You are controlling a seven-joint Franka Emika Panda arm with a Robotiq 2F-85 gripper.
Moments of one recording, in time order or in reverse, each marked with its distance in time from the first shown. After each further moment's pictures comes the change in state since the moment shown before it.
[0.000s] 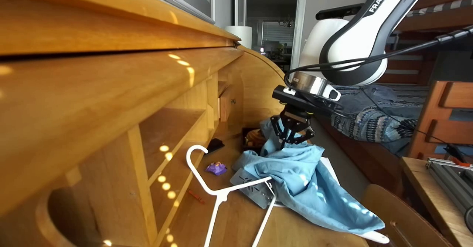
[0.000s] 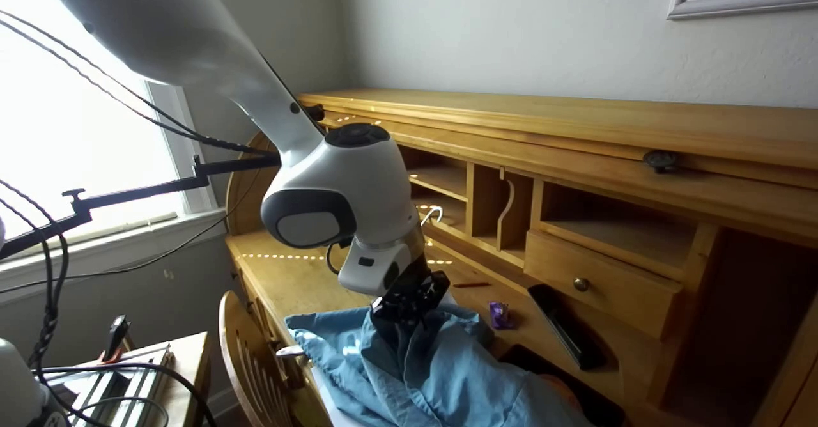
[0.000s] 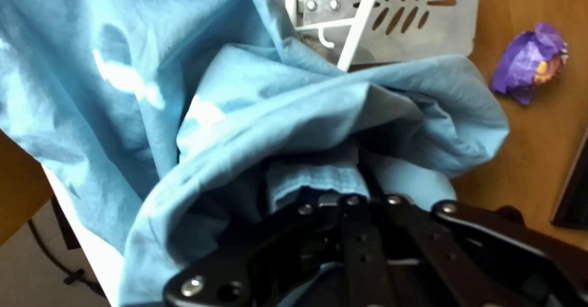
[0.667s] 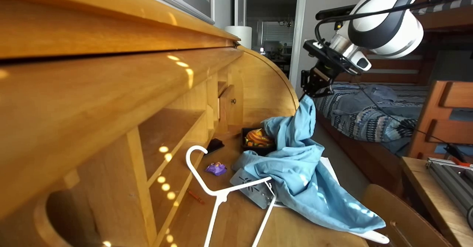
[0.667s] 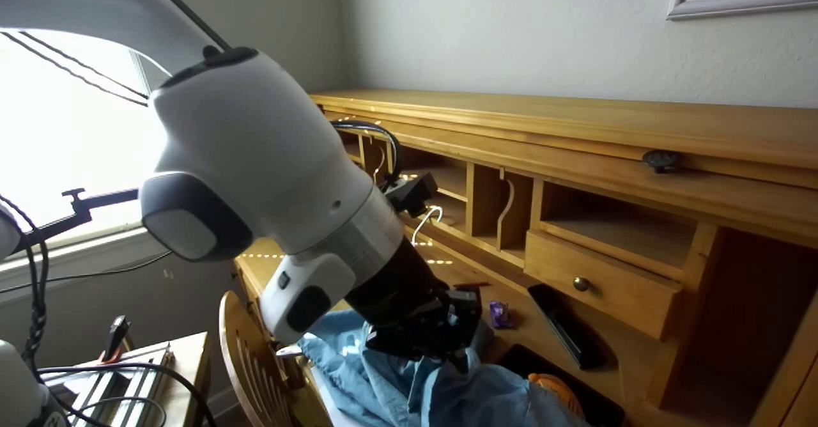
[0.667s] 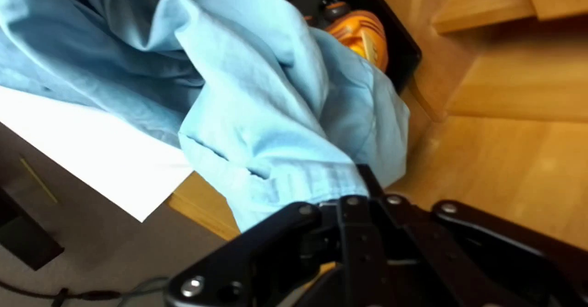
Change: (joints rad) arm -0.164 -0.318 -0.138 -0.195 0.057 0.165 0.064
